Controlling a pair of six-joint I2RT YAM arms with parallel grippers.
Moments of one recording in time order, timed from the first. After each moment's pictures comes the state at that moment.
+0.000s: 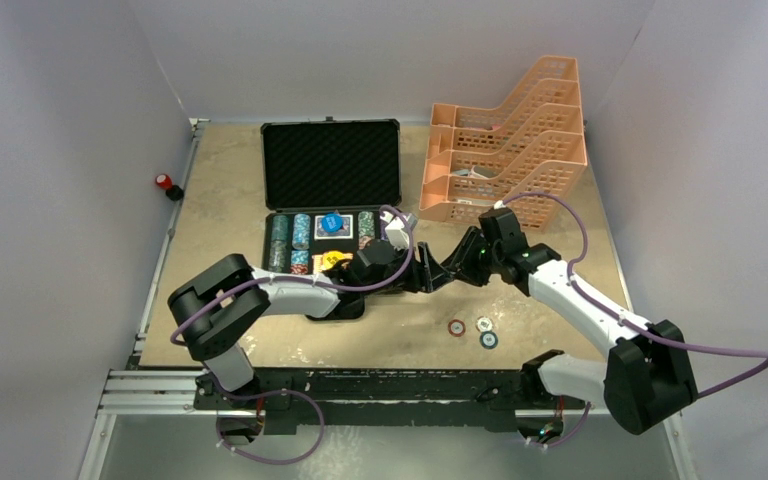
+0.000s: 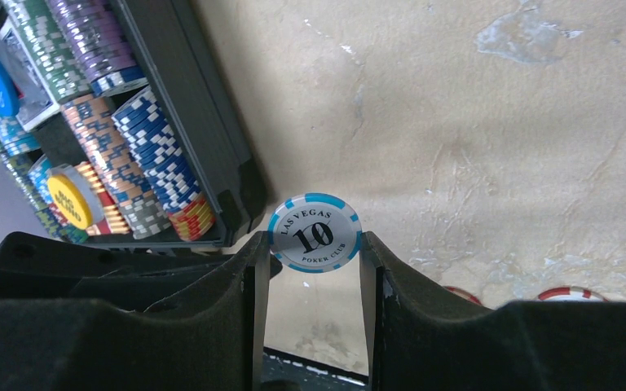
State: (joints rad) left arm -0.97 1.67 0.77 0.60 0.10 -0.84; right arm 0.42 1.19 0.72 -0.45 -0.09 0.93
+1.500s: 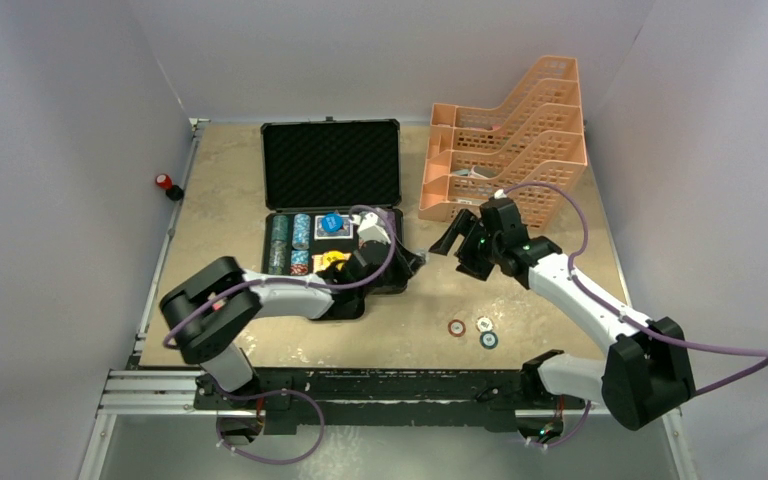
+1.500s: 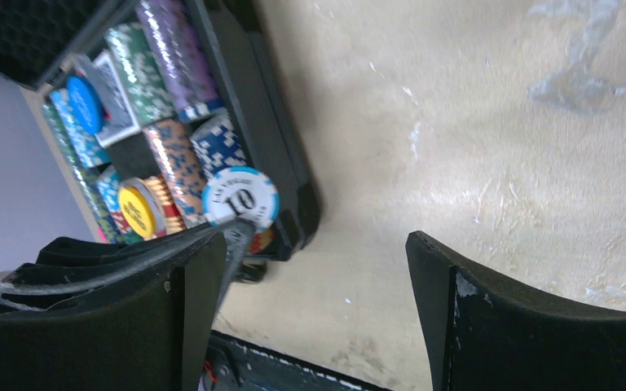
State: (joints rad) left arm -0.96 1.64 0.73 0.54 -0.25 -1.05; right arm 0.42 1.21 0.78 -0.42 -0.11 0.94
